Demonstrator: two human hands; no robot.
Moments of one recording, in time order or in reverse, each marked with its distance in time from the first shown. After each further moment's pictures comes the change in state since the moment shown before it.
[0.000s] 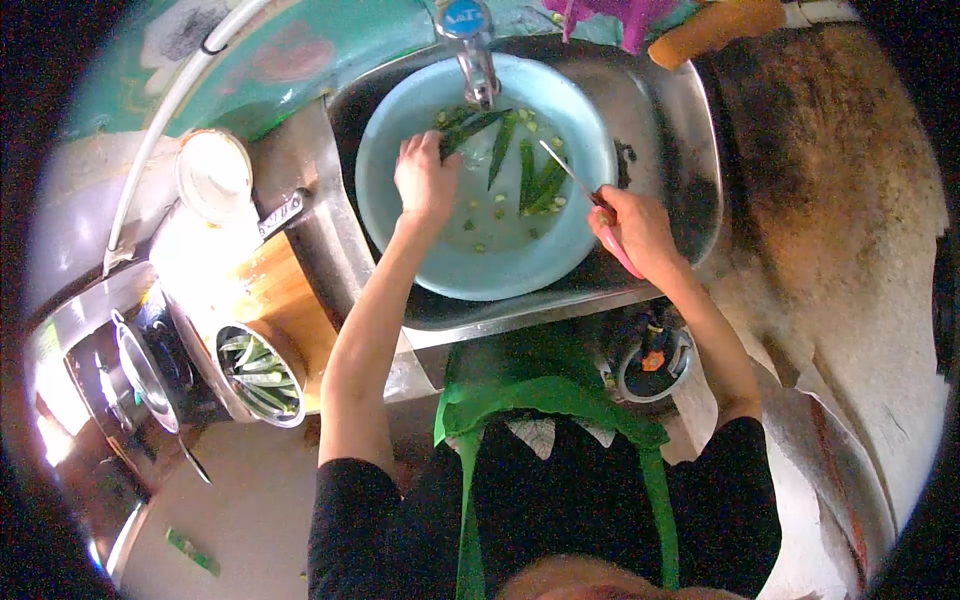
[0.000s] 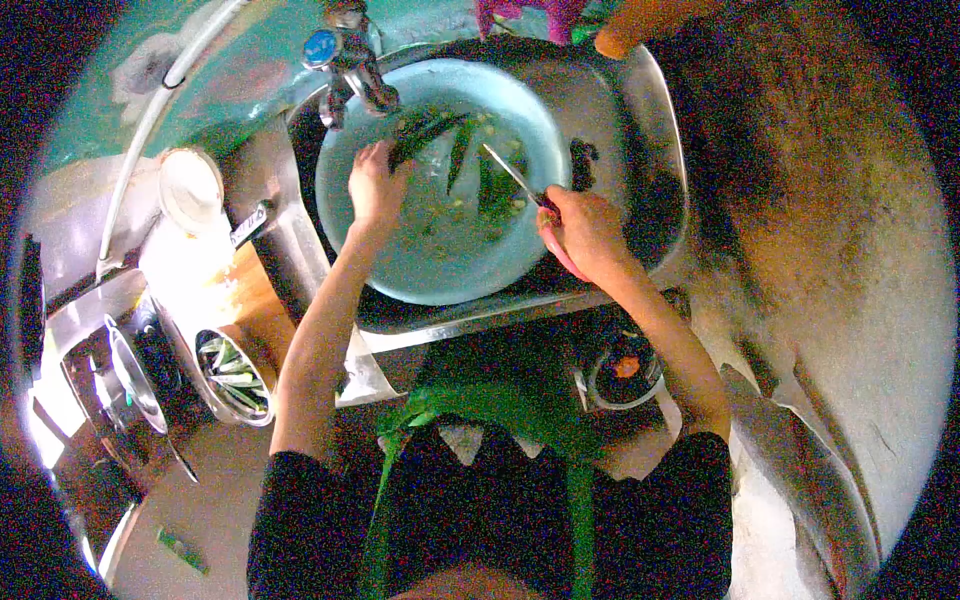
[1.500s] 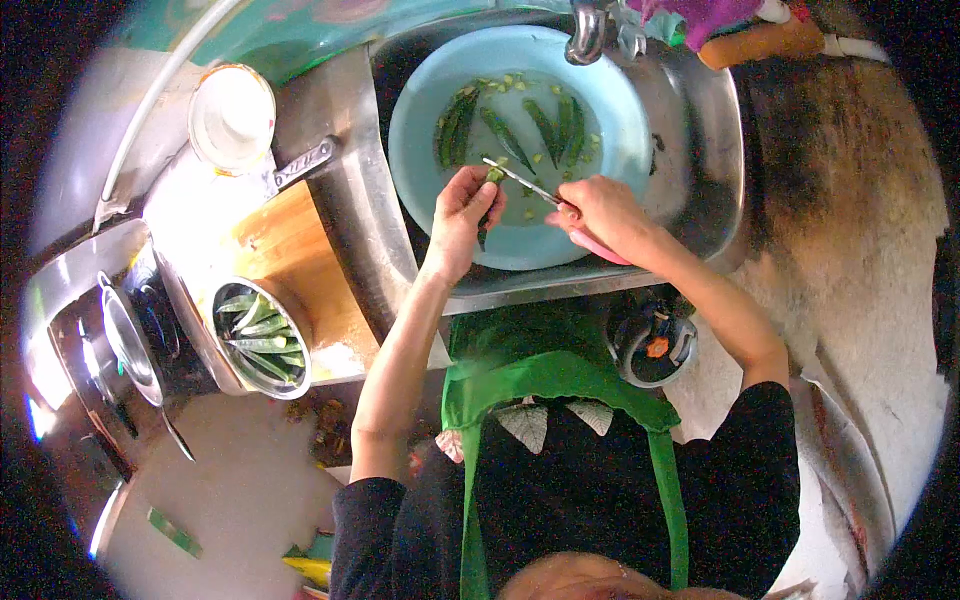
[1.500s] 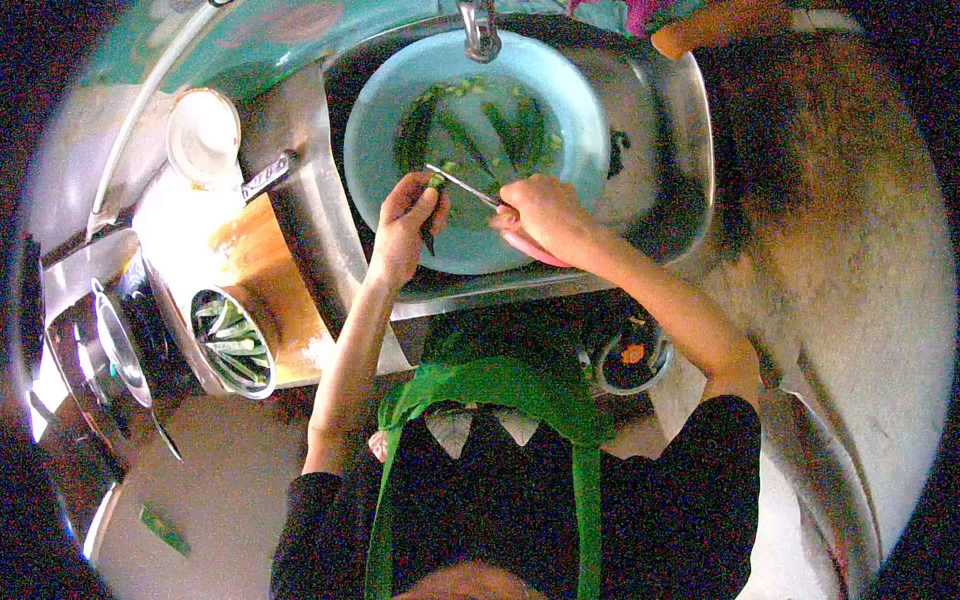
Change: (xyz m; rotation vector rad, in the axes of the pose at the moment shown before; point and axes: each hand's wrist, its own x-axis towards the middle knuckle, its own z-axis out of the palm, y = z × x) left_hand -0.090 0.026 -0.055 -1.379 -0.283 -0.536; right_hand 0.019 -0.062 0.043 -0.126 -0.237 -0.284
